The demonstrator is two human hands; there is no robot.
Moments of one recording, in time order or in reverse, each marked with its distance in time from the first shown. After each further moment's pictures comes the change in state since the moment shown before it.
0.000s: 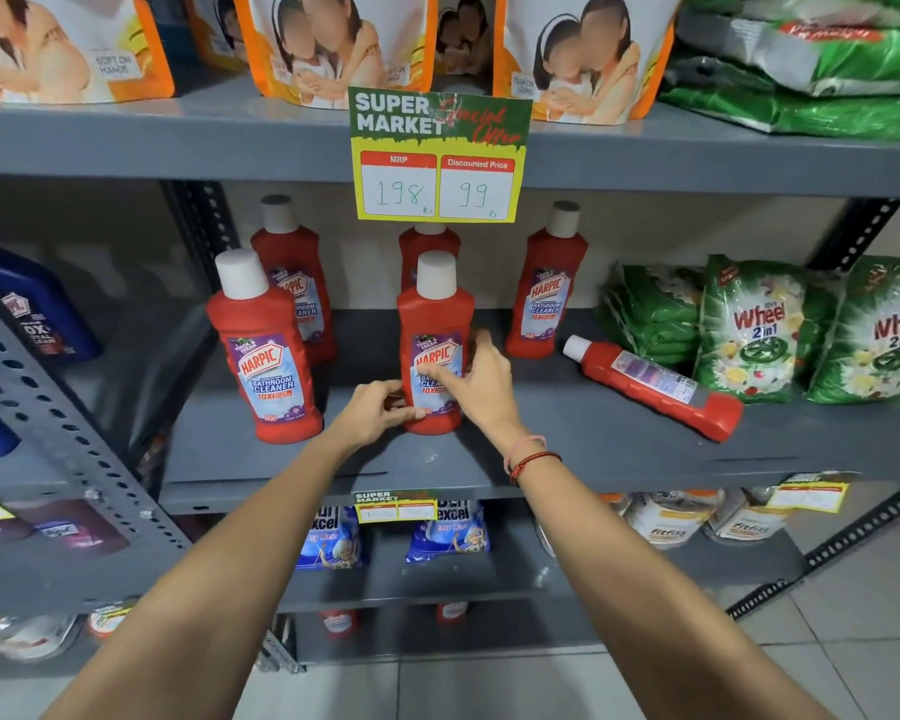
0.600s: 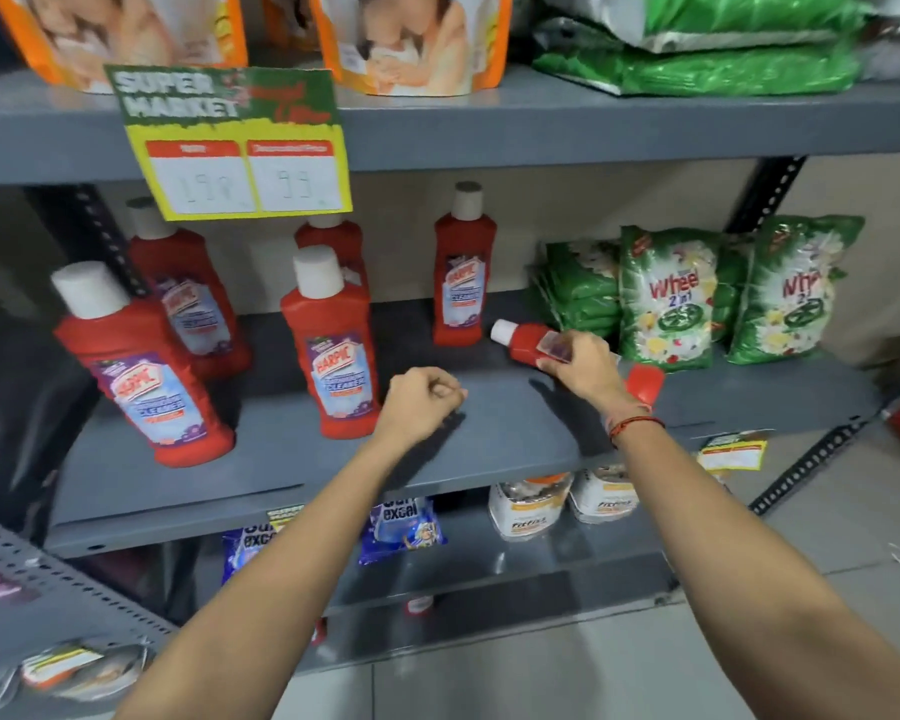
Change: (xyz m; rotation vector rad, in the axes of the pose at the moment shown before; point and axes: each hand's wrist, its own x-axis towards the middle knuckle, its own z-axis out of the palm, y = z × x) left_hand 0.016 0.117 0.106 0.028 0.140 0.032; right_hand 0.030 0.118 -0.187 -0.460 0.020 0.174
